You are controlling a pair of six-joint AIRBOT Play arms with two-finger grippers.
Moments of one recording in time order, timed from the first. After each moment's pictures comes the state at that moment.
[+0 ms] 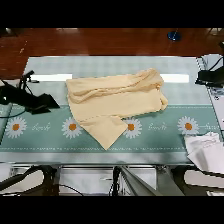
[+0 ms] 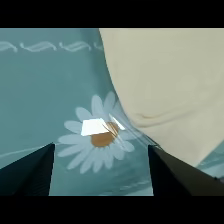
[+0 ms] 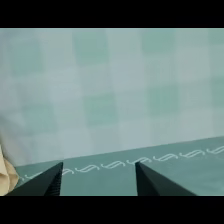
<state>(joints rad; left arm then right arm) 0.26 -1.26 0.96 1.05 -1.37 -1.28 -0.31 -1.45 1.44 -1.51 1.26 1.47</state>
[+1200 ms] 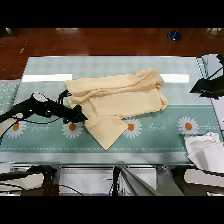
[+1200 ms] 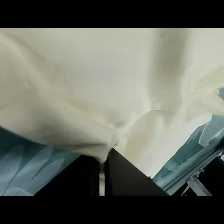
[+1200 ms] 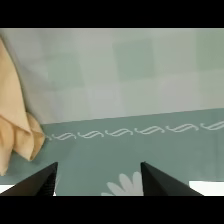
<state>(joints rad) -0.03 -1.49 0.72 0.73 -1.05 -1.28 -0.42 -1.45 1.32 -1.26 1.35 1.32</state>
